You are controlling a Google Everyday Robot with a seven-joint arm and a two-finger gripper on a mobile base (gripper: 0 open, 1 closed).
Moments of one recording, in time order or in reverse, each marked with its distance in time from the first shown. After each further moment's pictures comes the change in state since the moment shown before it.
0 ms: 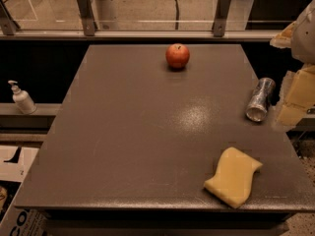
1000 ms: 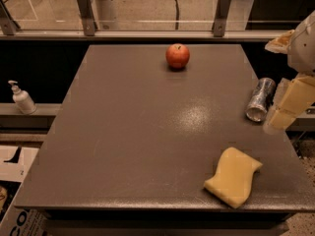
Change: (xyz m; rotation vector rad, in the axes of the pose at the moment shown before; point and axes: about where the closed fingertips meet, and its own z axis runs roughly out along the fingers) arm -0.001 -0.005 0.019 0.029 -0.097 -0.004
